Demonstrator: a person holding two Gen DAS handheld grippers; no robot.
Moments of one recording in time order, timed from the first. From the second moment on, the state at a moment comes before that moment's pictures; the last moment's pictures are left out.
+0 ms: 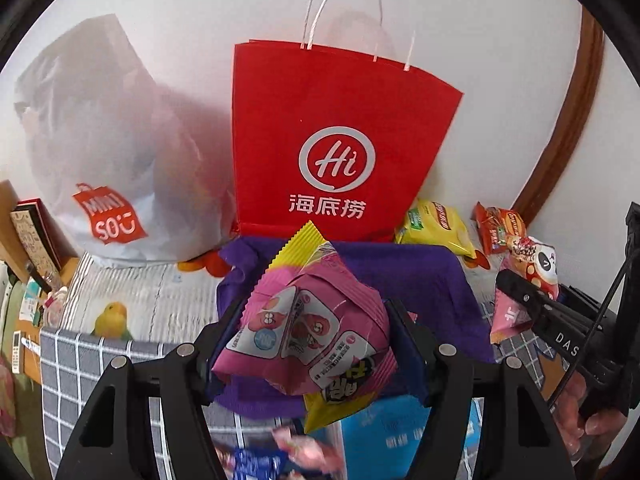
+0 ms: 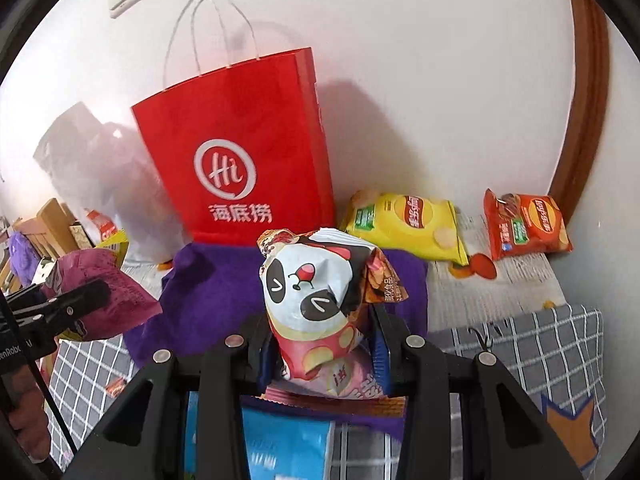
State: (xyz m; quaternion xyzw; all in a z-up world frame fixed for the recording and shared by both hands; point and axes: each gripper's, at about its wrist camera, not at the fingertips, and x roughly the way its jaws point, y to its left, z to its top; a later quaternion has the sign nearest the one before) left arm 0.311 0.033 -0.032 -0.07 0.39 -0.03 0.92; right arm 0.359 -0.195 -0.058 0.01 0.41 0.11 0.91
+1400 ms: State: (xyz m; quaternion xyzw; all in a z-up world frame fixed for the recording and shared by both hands) left arm 0.420 0.041 -0.134 -0.05 0.48 -0.03 0.88; right arm 0.467 -0.195 -0.180 -0.03 0.50 0.09 0.86
